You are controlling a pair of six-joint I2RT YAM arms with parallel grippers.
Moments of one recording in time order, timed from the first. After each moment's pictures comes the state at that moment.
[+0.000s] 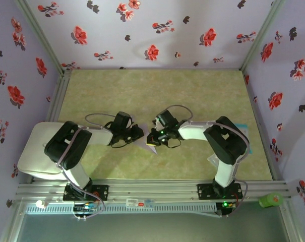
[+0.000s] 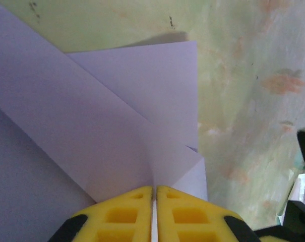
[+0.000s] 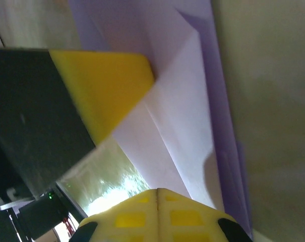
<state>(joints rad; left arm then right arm) -0.58 1.71 0.67 0.19 0.38 -0.93 0.74 1.82 0.93 -0.10 -0.60 0.87</state>
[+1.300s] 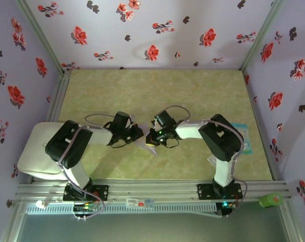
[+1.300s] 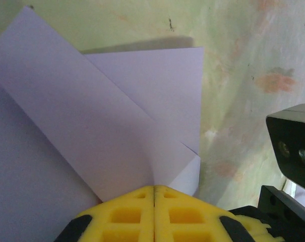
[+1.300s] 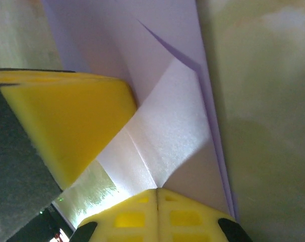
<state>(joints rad) -0.57 1.72 0.66 0.23 0.42 -0.94 0.75 1.87 0.92 -0.07 -0.57 0.88</state>
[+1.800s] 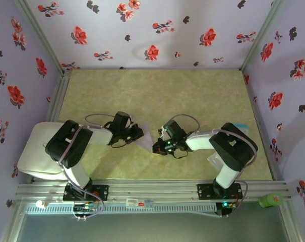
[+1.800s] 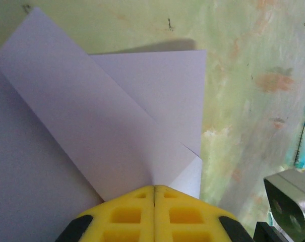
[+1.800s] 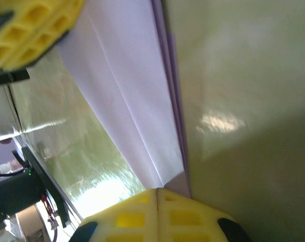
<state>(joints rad) -0.56 1.73 0.66 0.23 0.43 -0.94 0.77 1.68 0.63 0.08 -0.59 0.86</state>
